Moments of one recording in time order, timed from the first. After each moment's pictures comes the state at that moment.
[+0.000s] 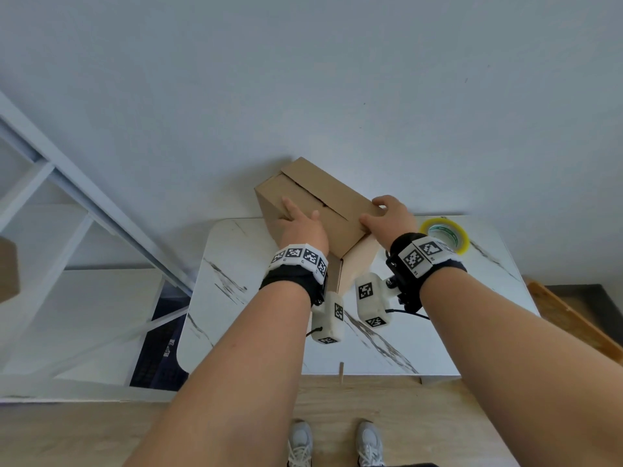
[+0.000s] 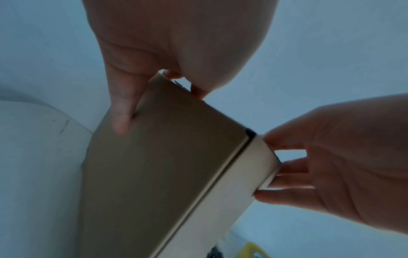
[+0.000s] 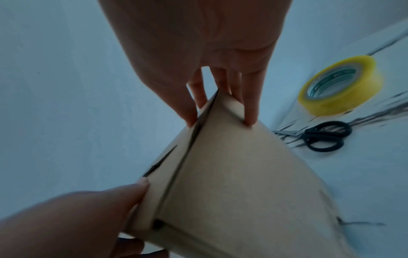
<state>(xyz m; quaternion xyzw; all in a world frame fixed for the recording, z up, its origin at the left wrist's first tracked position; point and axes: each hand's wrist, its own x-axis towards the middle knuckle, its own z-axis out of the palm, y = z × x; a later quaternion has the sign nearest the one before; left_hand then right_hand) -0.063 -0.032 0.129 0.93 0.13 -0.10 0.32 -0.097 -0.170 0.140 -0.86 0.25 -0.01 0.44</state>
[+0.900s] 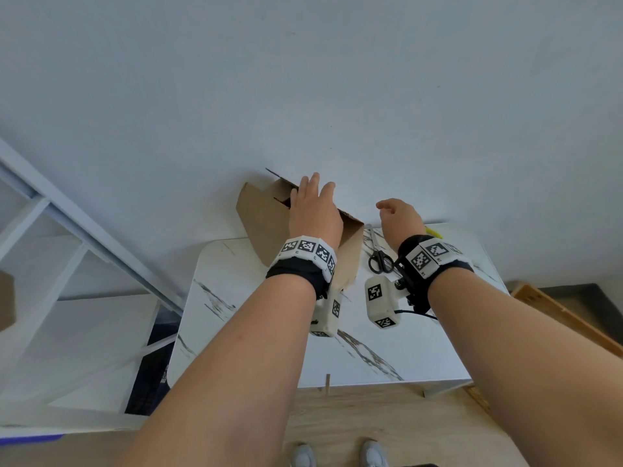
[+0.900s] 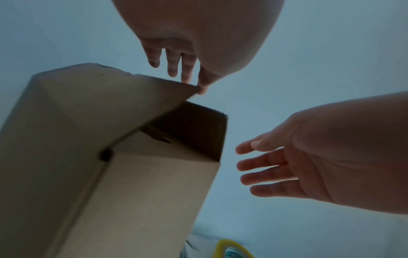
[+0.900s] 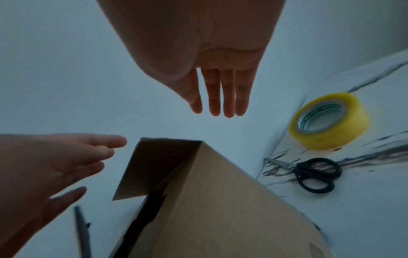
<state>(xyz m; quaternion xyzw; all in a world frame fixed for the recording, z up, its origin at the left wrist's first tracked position) -0.073 -0.084 0.176 0.96 -0.18 0.07 0.19 -0.110 -0.230 0.149 -0.86 0.26 -0.07 0.44</state>
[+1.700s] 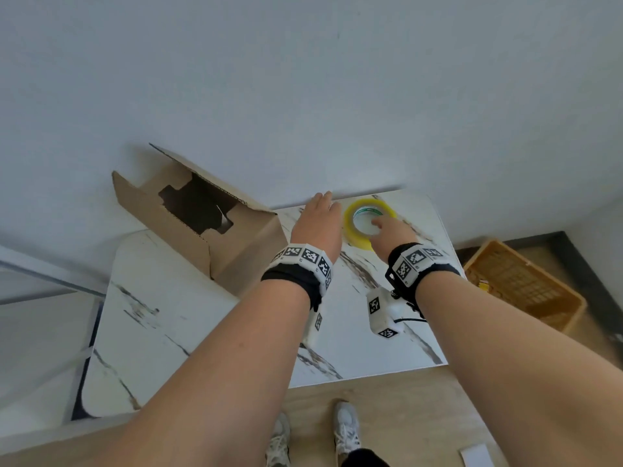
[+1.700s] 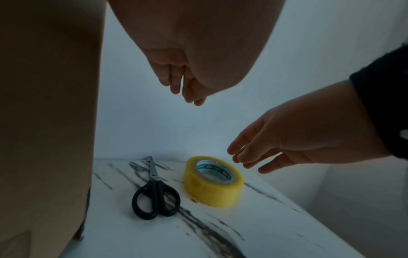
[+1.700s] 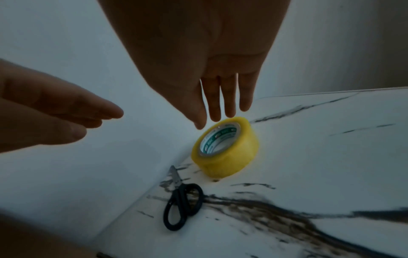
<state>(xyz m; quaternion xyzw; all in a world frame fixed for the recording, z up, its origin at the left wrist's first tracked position) -0.083 -0.222 0.092 0.94 -0.29 -0.12 0.10 -0.127 -0.364 0.047 -0.90 0.31 0.13 0.29</state>
